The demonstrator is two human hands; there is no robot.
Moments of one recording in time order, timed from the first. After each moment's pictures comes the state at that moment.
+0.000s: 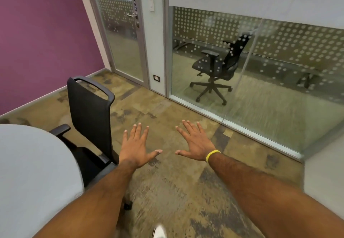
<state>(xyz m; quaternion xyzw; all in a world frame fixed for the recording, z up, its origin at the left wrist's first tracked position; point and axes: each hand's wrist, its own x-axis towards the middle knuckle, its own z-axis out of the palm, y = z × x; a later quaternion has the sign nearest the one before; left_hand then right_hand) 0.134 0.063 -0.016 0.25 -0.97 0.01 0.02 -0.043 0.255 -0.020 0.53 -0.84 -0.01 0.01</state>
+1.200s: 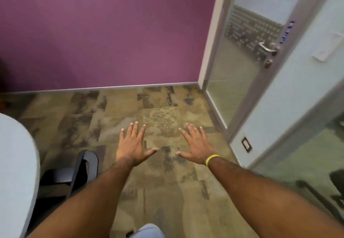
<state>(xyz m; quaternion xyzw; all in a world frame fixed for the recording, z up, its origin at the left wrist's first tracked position) -0.215 -0.604 -0.031 0.61 -0.79 0.00 0.02 -0.484 -0.579 -0.041 0.78 -0.62 0.00 -0.01</state>
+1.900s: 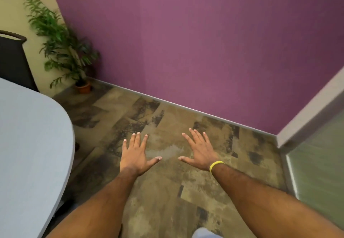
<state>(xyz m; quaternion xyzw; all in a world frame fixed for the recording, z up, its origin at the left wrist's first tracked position) -0.044 -0.925 -0.056 0.81 -0.59 -0.02 0.02 -0.286 -1.044 -0.044 0.91 -0.40 0.00 -0.01</state>
